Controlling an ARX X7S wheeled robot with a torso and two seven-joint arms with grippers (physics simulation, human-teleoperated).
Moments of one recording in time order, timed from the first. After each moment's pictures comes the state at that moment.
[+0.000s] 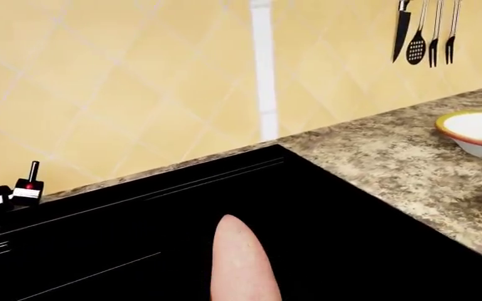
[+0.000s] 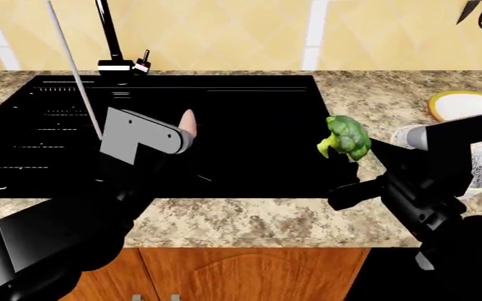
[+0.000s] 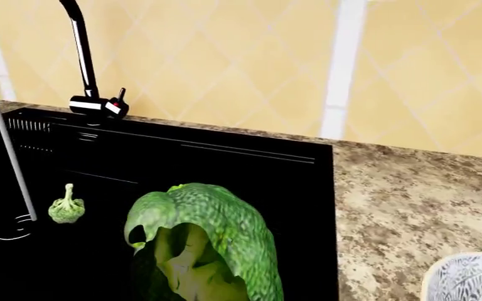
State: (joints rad) left arm -0.83 -0.67 0.67 0.36 -1.02 -0.56 -0.43; right arm 0.54 0.60 0.06 -0.59 0.99 1.10 0.26
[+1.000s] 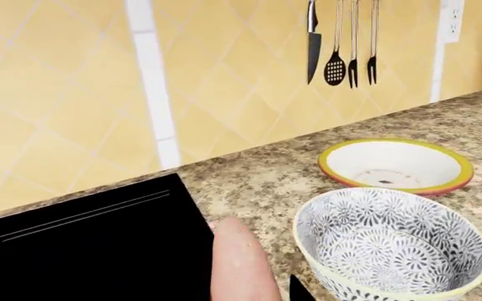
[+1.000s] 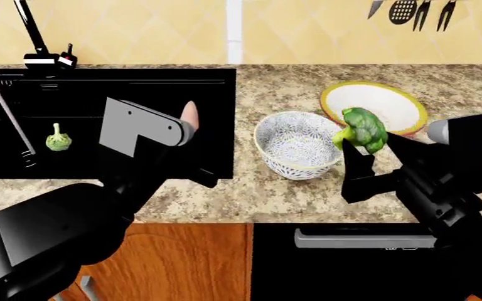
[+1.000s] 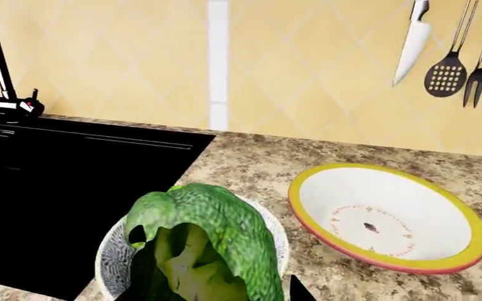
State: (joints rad) left arm -0.87 -0.67 0.67 0.36 -1.03 -0.58 -0.43; right arm 0.54 0.63 0.10 -0.58 1.03 1.08 0.29
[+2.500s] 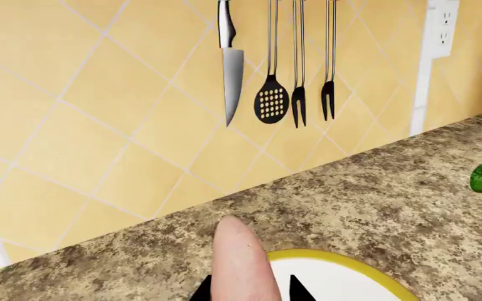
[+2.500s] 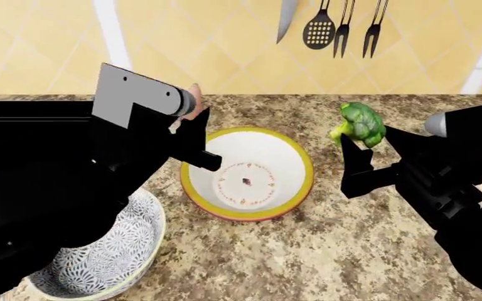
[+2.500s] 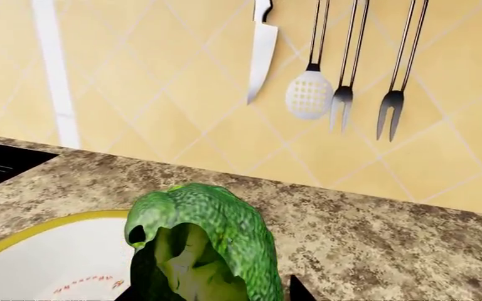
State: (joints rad) left arm -1.03 -0.66 0.64 0.39 -1.25 -0.73 -0.51; right arm 0.58 0.66 0.05 -0.55 1.01 1.05 0.26
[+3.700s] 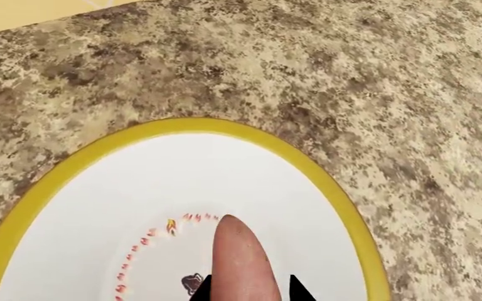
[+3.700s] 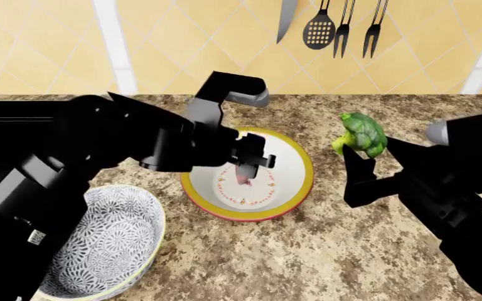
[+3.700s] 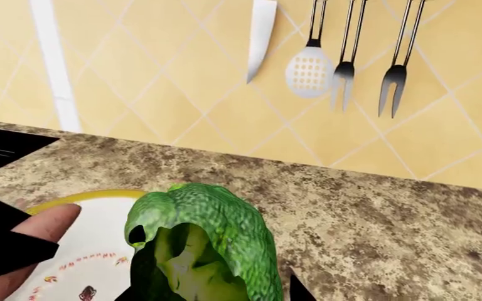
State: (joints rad) left arm -1.42 -0.28 0.93 -0.43 -1.51 -1.07 -0.30; right arm 0.55 0.69 0.07 -0.55 1.08 1.07 0.29
